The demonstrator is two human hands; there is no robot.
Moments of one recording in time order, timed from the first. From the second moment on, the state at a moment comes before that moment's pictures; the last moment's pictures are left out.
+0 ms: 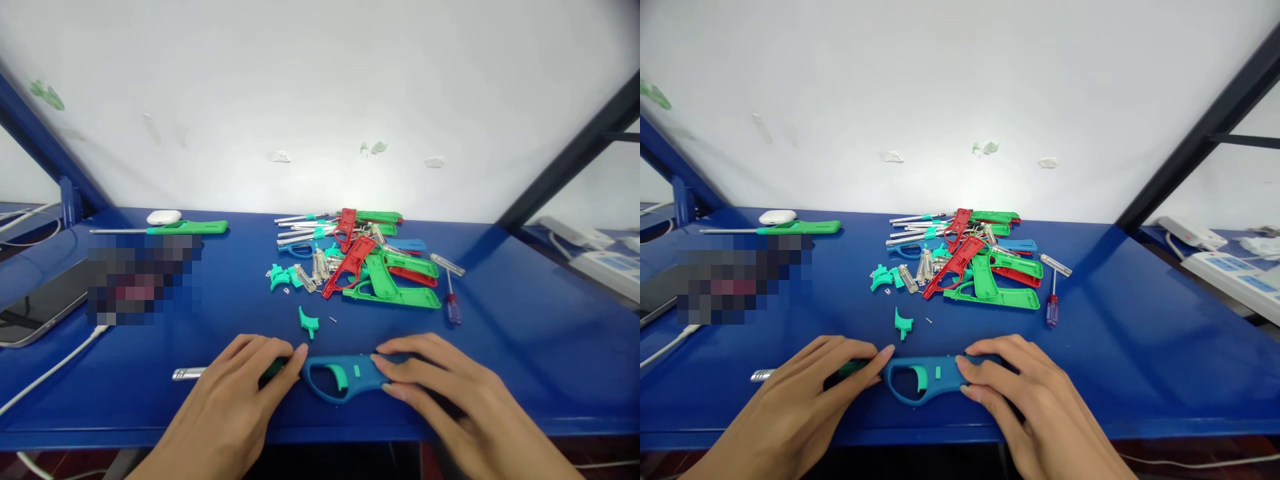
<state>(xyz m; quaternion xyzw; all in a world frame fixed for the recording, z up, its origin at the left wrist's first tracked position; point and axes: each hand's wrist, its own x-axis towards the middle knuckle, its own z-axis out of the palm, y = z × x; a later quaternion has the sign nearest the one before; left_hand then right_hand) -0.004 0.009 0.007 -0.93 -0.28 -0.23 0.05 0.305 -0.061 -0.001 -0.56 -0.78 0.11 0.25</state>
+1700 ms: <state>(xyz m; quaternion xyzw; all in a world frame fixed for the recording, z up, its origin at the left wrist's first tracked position) 0.003 0.003 0.019 -0.89 -0.26 -0.37 0.04 0.257 -0.044 0.024 -0.50 -0.81 -0.02 0.31</state>
